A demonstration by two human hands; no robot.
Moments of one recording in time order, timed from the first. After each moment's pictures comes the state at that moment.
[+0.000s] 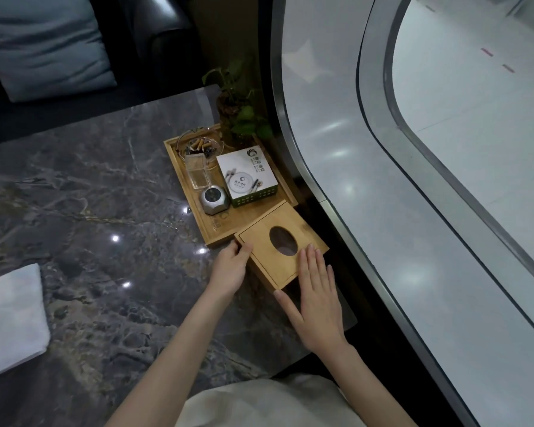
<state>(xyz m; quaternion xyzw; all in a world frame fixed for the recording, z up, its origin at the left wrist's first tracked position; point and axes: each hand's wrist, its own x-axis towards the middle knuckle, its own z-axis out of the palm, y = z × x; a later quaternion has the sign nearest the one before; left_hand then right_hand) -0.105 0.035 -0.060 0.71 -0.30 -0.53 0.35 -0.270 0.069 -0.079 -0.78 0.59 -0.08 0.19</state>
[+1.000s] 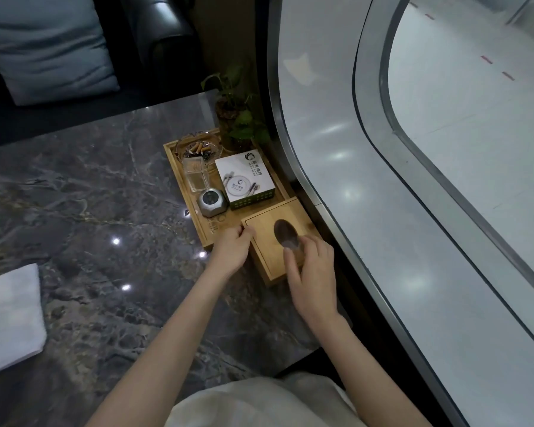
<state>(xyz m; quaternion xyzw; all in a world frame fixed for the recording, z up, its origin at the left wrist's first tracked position) -0.108 -0.001 -0.044 0.74 -0.40 -0.45 0.30 -0.253 0.029 -0.046 -0.69 0.64 -0.24 0.23</state>
